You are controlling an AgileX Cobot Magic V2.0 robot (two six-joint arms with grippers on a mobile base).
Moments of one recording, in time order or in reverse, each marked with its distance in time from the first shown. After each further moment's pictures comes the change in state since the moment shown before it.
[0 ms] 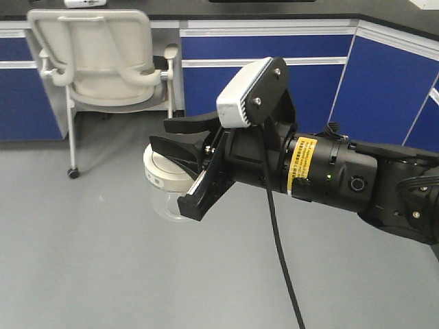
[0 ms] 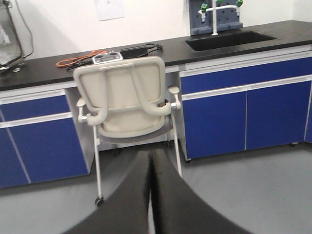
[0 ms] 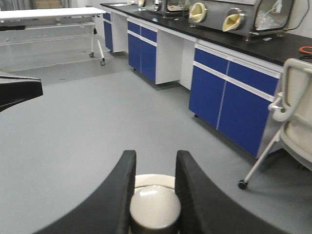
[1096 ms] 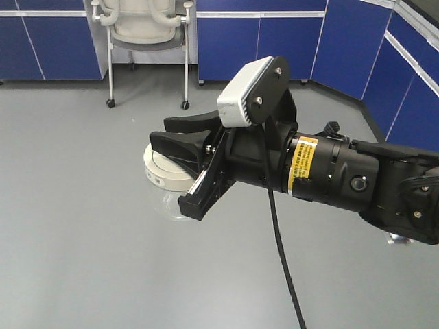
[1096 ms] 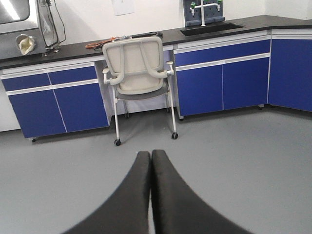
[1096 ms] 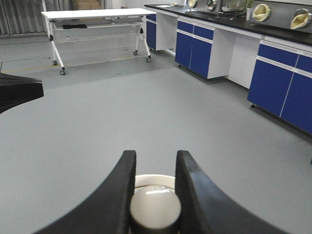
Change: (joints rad) left arm 0.000 0.000 0.000 0.000 0.000 0.000; right arm 0.000 -0.002 0.000 0.000 -0.001 0.000
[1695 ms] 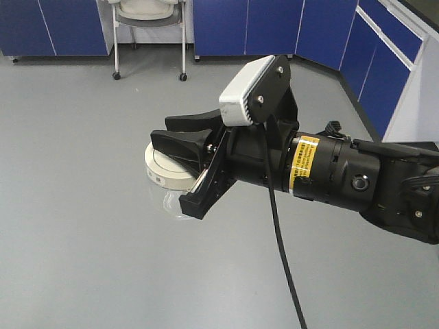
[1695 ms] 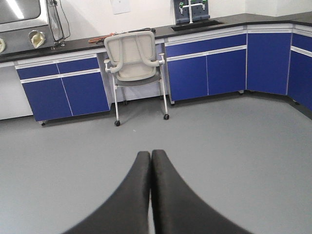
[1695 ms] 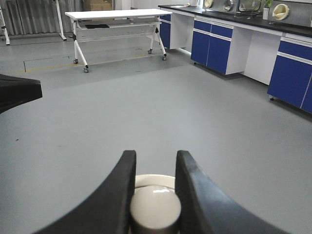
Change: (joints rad) left arm 0.000 0.000 0.000 0.000 0.000 0.000; right arm 0.000 0.000 0.000 0.000 0.000 0.000
